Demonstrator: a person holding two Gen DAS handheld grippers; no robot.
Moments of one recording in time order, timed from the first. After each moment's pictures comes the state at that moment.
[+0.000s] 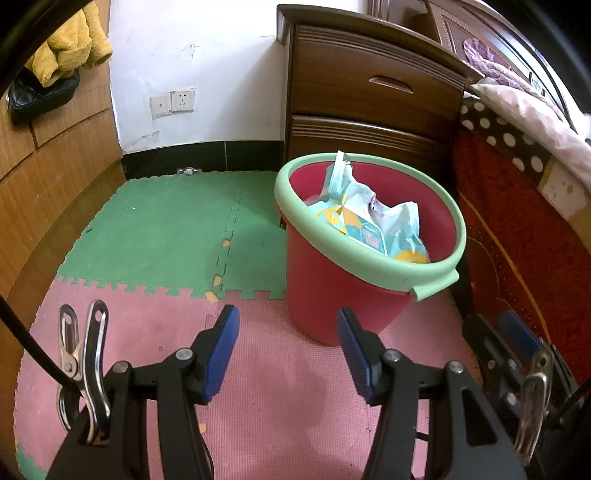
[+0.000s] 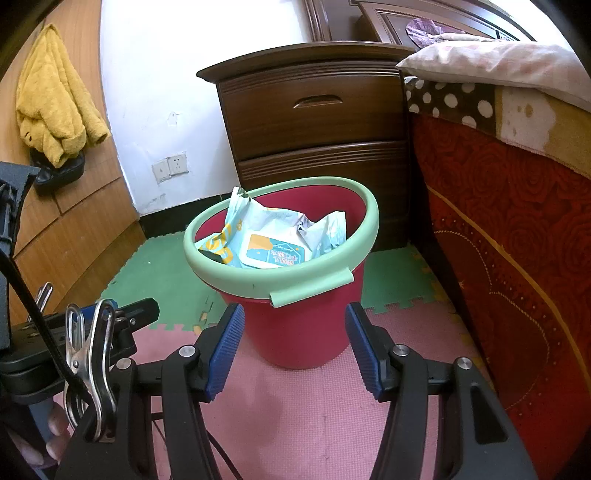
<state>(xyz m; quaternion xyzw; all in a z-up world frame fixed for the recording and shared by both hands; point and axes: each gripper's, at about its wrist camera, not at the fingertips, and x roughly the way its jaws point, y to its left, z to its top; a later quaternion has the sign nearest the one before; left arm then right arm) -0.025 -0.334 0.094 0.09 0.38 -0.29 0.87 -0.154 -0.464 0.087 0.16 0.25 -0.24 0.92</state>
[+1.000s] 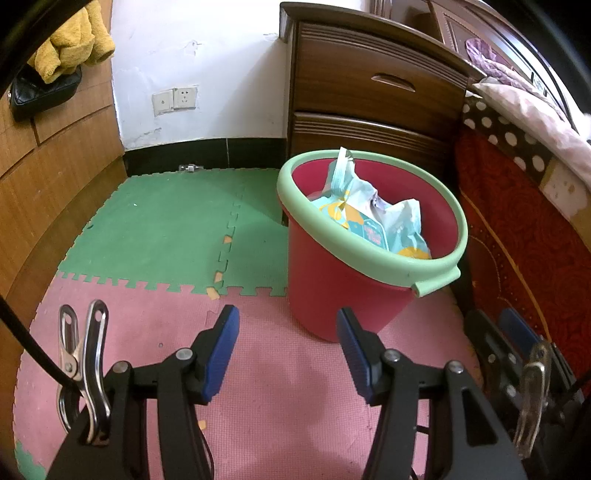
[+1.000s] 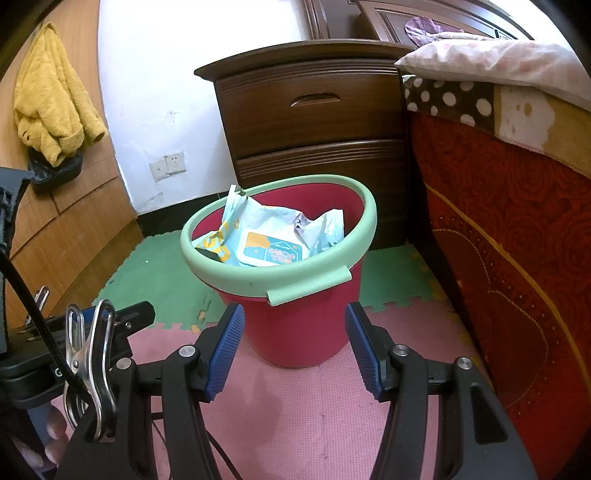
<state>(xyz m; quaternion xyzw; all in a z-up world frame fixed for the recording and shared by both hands) -0.026 -0.329 0.091 0.09 0.39 -0.29 0.87 -0.153 -0.468 0.086 0.16 0.25 -0.24 0.92</state>
